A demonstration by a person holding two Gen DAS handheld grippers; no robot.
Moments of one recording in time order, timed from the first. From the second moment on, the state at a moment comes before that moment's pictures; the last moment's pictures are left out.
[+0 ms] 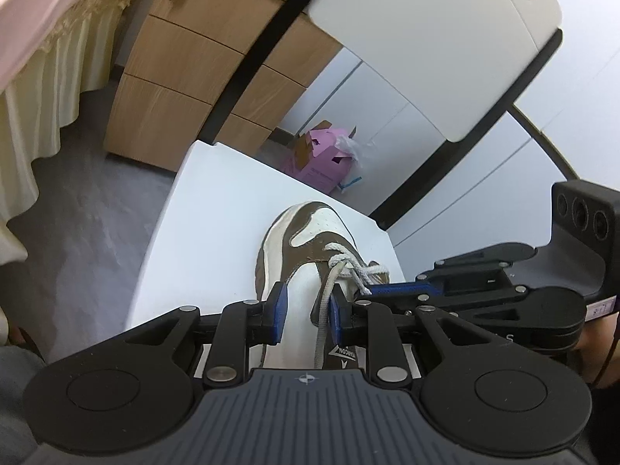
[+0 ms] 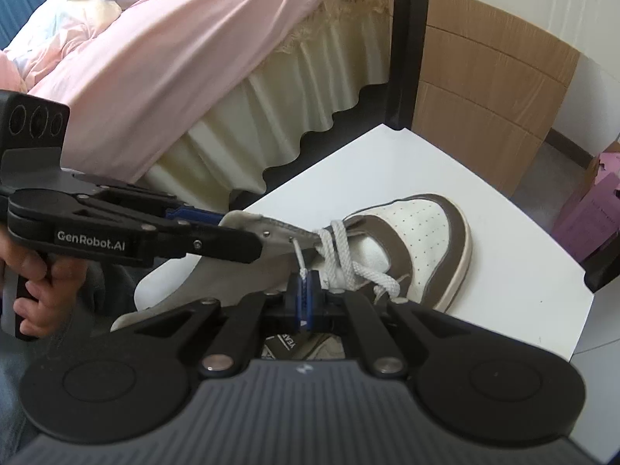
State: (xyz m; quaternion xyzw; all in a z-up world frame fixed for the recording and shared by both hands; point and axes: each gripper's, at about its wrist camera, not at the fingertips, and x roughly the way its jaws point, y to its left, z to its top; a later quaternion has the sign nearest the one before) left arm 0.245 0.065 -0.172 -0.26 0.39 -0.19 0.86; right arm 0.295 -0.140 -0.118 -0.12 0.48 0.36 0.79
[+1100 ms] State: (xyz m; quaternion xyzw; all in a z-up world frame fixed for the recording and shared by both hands) left arm 0.250 0.056 -0.170 -0.20 0.39 -0.20 0.88; right arm 0.307 -0.138 -0.130 -0.09 0.50 0.35 0.78
